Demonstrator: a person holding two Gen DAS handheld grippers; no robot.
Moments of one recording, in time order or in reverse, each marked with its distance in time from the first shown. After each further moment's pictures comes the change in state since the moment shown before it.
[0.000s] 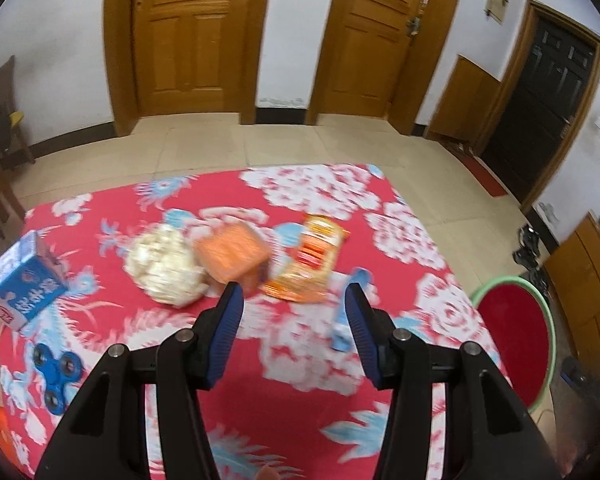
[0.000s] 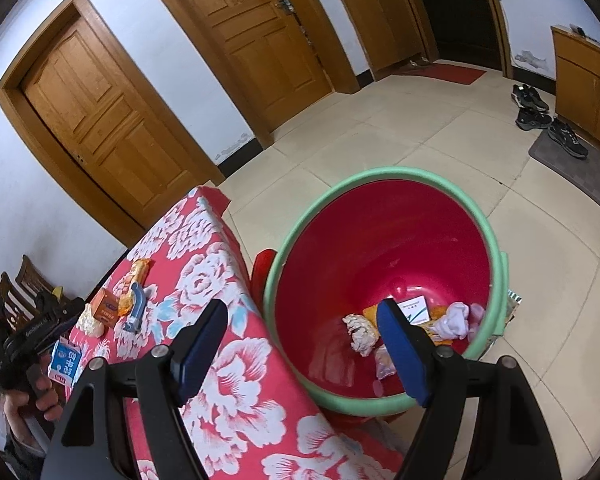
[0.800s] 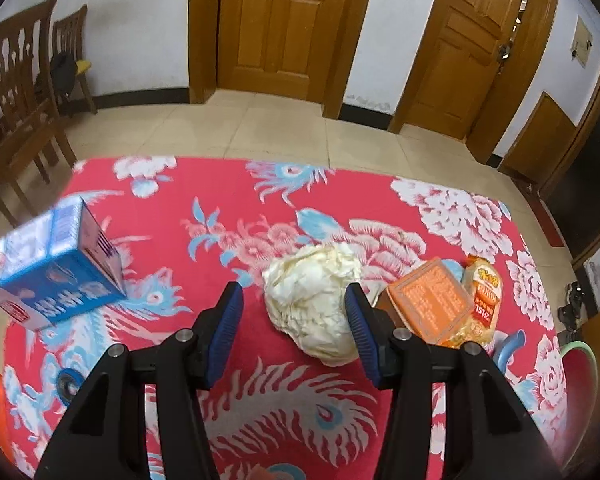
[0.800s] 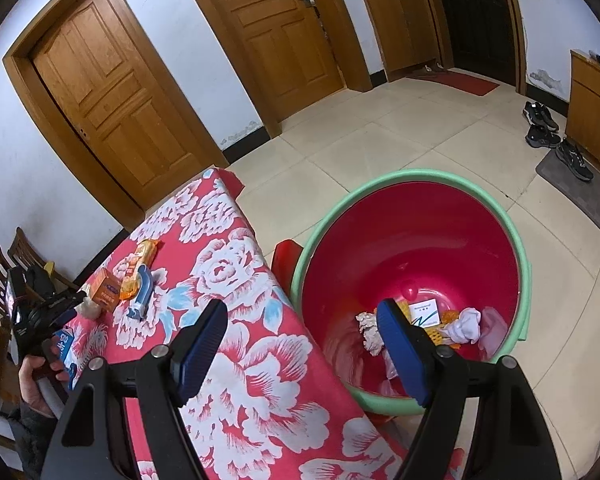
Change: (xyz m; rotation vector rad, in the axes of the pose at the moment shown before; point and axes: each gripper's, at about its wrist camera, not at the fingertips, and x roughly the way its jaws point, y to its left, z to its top) left arm 0.059 0.104 0.006 -0.212 0.022 0.168; right arm 0.013 0.041 -0.004 -0.076 0.030 -0.029
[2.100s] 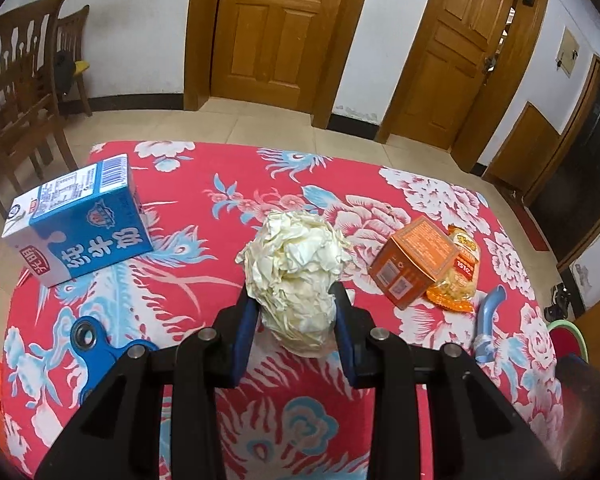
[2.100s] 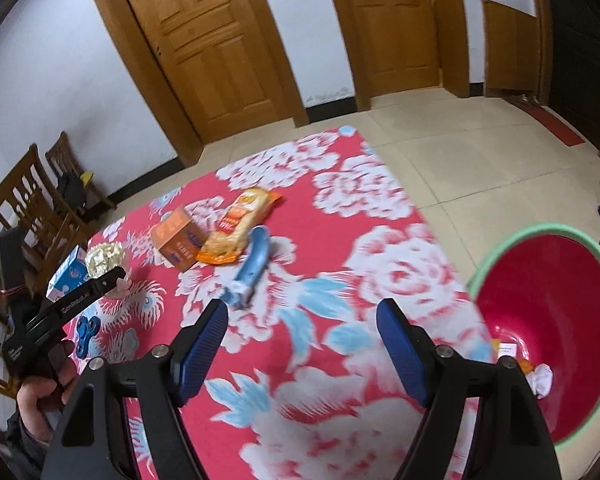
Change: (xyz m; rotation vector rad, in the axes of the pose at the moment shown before) left arm -0.039 0.020 -0.037 -0.004 -0.060 -0.046; right arm 0.079 0.160 -0.006 -0.328 0.135 0.134
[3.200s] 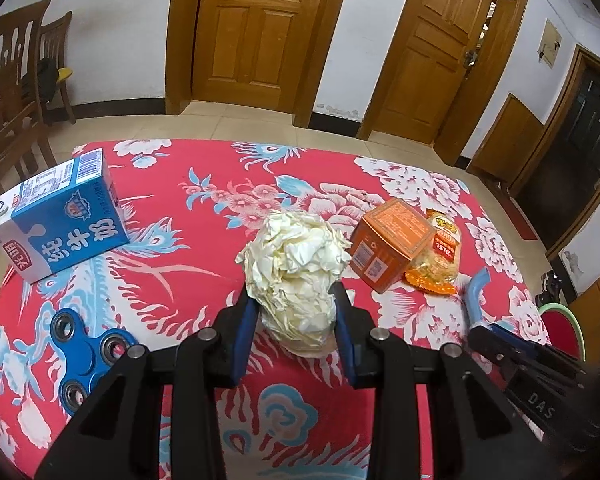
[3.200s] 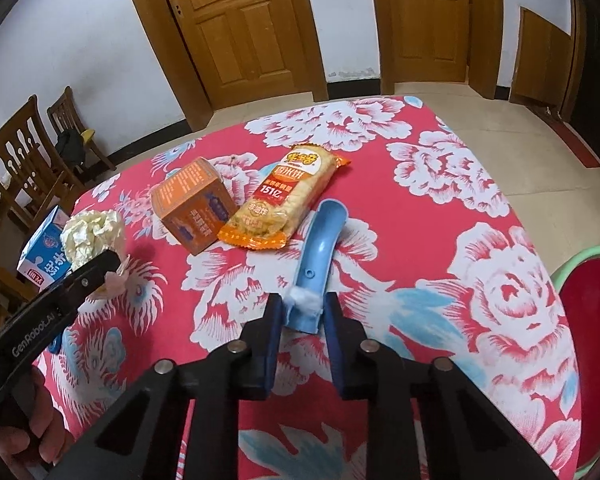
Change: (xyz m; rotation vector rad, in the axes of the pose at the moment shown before) left arm 0.001 -0.013 -0.011 0.044 -0.003 -0.057; right arm 0.061 0.043 -0.004 -0.096 0.063 -0.022
